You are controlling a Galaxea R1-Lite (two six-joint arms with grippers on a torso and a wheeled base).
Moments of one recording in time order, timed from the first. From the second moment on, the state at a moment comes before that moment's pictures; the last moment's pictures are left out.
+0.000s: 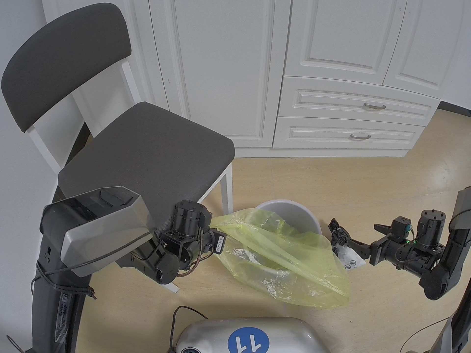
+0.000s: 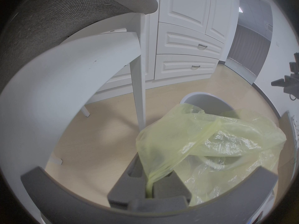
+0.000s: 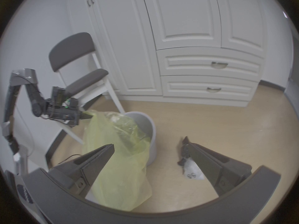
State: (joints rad) left arm -0.52 2.46 -1.08 -0.90 0.17 0.03; right arm 0.07 2.05 -0.17 -1.55 0.29 -0.08
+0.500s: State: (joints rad) left arm -0.51 2.42 -1.01 -0.90 0.17 0.08; right arm 0.41 2.01 -0.21 -1.55 -0.01 -0.24
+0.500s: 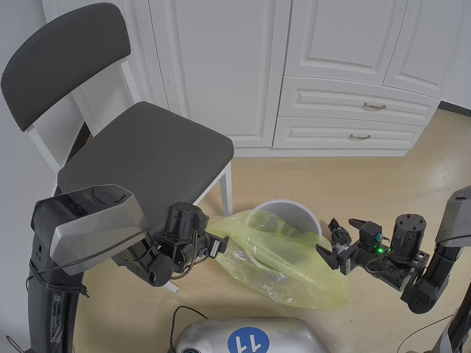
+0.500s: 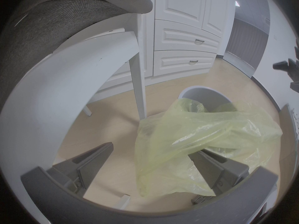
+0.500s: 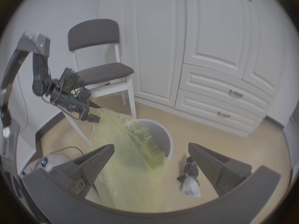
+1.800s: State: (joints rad) left arm -0.56 2.42 -0.96 -1.01 0.17 0.10; right arm 0.56 2.13 -0.47 -1.05 -0.01 -0.41
